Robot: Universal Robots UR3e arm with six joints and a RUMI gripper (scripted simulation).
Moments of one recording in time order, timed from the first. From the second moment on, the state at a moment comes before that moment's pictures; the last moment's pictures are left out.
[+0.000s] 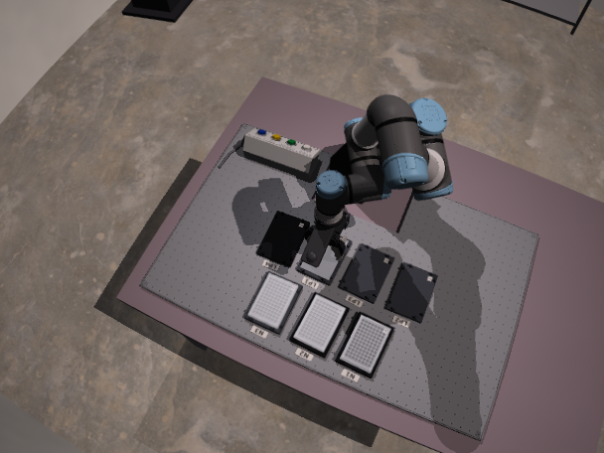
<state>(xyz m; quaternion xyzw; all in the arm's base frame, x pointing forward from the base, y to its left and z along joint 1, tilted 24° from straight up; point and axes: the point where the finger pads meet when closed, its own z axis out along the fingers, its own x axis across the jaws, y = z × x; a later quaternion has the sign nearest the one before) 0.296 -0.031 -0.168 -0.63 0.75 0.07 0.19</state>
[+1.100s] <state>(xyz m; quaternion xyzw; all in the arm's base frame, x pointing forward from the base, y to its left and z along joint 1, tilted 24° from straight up) 0.296 -0.031 -0.168 -0.63 0.75 0.07 0.19</state>
